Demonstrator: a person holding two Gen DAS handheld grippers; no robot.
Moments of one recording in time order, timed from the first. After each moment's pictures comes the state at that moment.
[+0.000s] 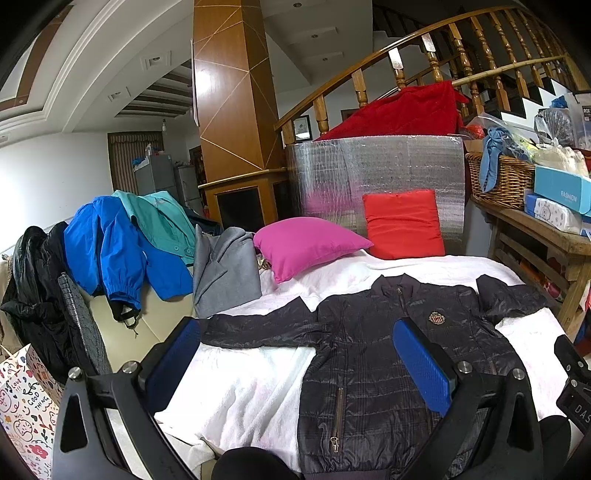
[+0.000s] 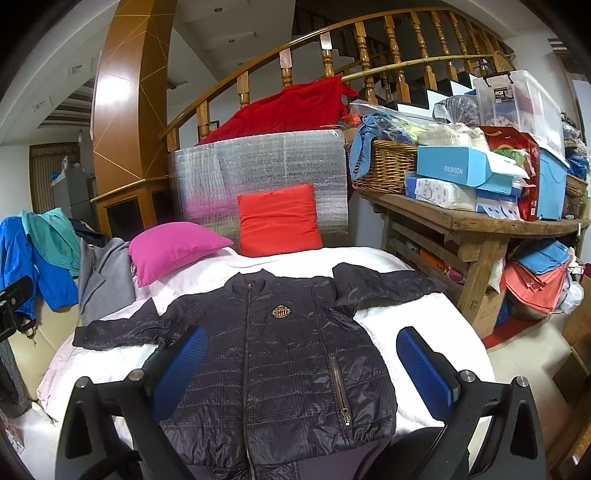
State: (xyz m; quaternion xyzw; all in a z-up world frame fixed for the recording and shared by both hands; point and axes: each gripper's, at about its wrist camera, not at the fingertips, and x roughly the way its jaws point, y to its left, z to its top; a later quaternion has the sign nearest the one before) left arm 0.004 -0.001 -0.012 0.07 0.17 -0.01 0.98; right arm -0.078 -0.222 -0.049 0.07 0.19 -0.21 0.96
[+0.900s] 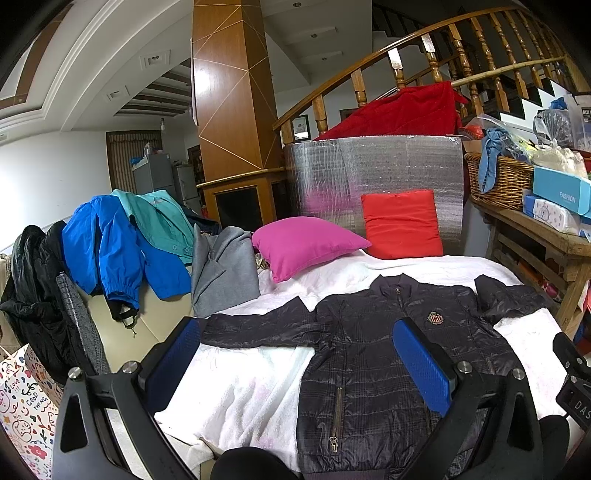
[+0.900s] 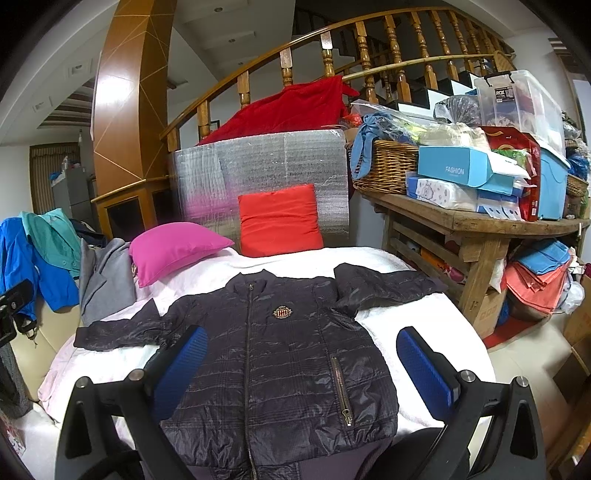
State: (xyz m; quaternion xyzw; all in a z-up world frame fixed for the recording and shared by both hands) left arm 0.004 0.000 -0.012 0.07 0.18 -0.02 0.98; right arm -0.075 -0.222 -0.044 0.07 0.19 -0.21 0.96
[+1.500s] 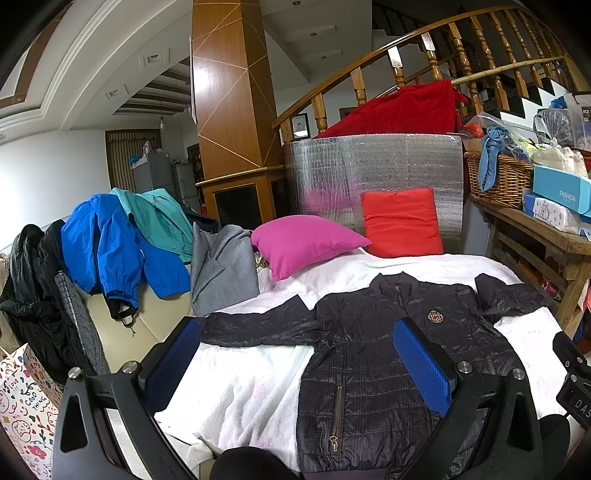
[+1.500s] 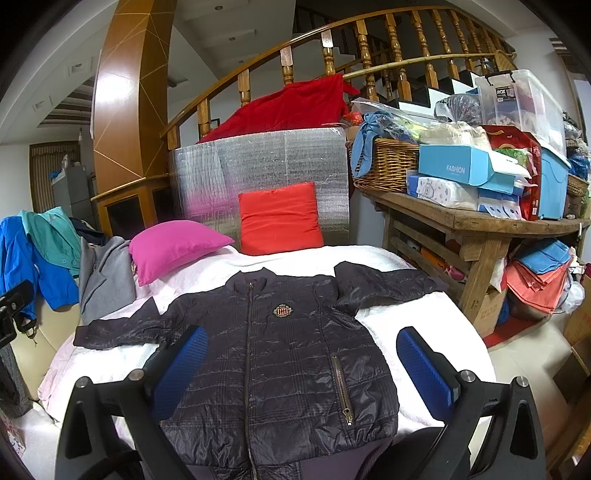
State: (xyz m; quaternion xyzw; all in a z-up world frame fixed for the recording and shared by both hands) left arm 0.007 0.002 -0.014 0.07 0.18 -0.02 0.98; right arm -0.073 -0.220 -0.046 0.07 0.19 -0.21 0.96
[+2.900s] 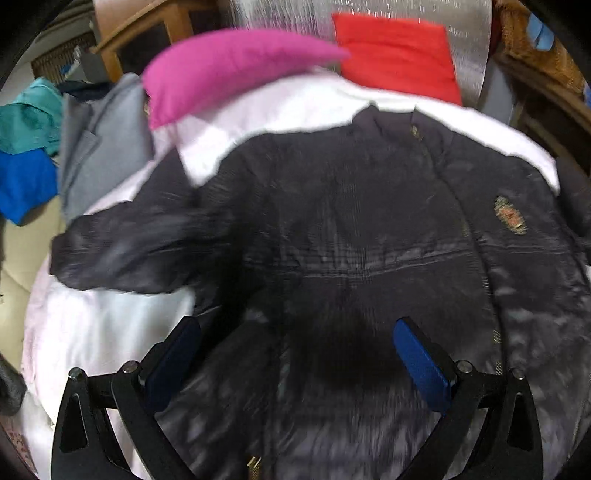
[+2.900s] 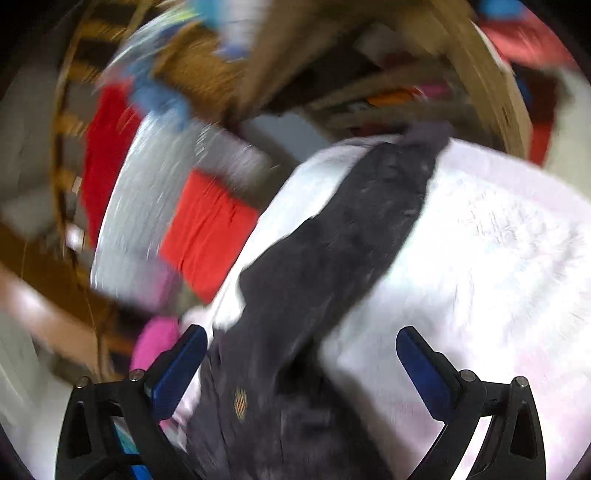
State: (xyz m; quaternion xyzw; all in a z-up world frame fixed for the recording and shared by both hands) left arm 0.322 -0.111 -0.268 0.10 0.47 -0.06 0.88; right arm 0.107 -0.620 -0.225 0.54 0.19 -0.18 0.80
